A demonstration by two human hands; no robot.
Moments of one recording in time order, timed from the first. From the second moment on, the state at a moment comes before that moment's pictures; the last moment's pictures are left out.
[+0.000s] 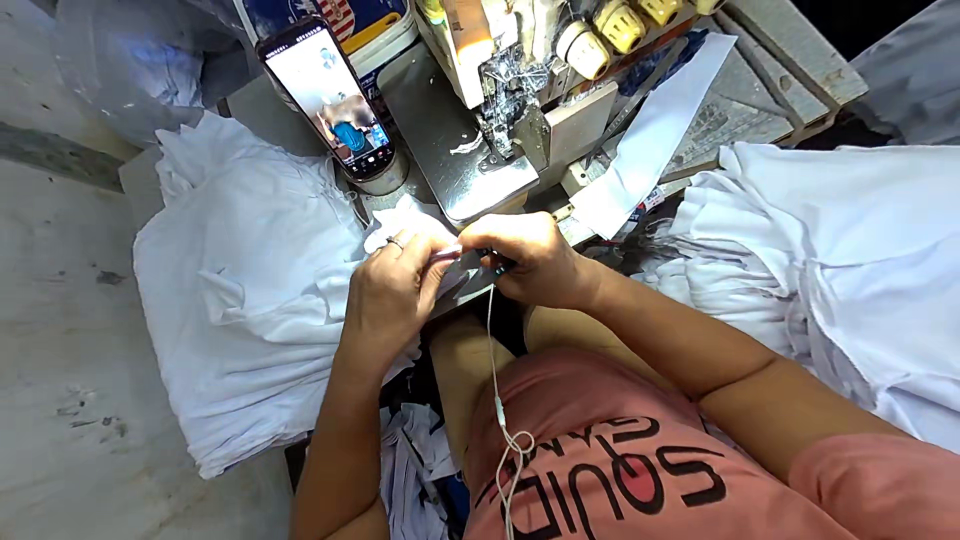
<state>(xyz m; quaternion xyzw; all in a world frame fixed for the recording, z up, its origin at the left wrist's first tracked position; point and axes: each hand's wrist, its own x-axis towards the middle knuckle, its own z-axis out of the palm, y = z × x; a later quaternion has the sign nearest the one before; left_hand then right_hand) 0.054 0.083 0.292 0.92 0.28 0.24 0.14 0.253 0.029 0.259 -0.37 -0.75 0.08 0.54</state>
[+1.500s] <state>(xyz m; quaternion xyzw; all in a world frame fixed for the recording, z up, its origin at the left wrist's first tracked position) 0.075 0.104 0.326 0.85 0.23 0.38 0.27 0.288 0.041 0.219 -0.49 -0.63 0.15 0.58</state>
